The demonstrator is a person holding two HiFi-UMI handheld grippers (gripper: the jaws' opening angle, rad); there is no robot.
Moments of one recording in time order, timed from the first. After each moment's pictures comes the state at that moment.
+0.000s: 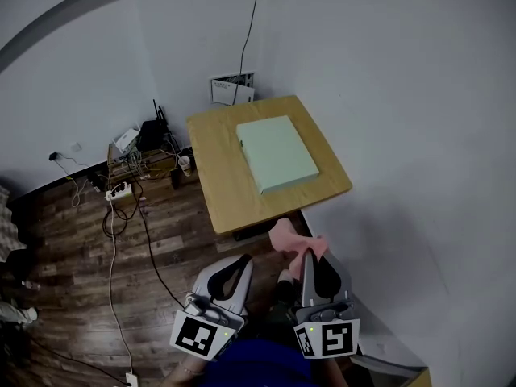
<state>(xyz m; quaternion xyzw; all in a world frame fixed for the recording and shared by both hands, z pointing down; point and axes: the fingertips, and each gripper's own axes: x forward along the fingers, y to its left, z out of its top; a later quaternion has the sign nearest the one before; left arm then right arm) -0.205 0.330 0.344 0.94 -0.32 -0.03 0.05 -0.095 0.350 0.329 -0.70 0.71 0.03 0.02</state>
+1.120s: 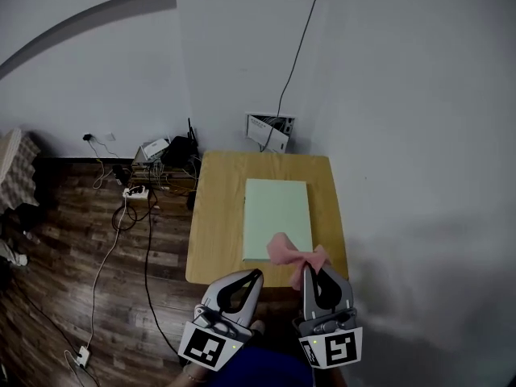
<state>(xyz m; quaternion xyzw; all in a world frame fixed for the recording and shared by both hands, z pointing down) -0.019 0.167 0.334 0.89 -0.46 -0.04 0.01 0.068 0.148 0.310 -0.52 0.85 0.08 0.05</state>
